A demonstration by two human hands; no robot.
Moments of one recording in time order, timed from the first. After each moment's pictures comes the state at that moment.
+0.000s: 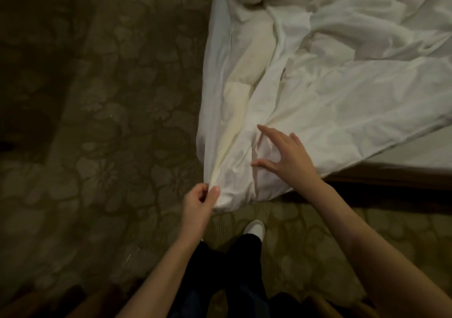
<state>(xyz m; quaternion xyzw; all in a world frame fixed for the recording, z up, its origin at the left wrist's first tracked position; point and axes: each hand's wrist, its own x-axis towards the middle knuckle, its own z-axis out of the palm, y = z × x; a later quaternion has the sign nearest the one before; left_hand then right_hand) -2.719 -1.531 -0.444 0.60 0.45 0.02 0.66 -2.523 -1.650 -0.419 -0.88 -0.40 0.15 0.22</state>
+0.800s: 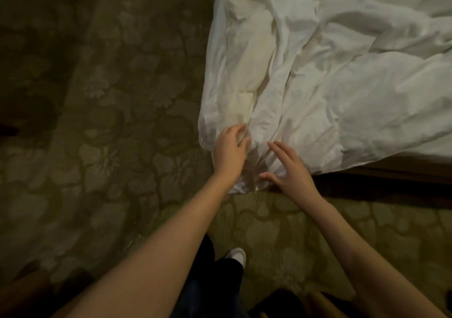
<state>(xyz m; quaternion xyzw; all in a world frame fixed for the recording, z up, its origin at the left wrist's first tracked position) -2.626 -1.539 -0.458 0.76 0.37 0.07 0.53 -2.568 -1.694 -0.462 -0.89 -0.31 0.23 0.24</state>
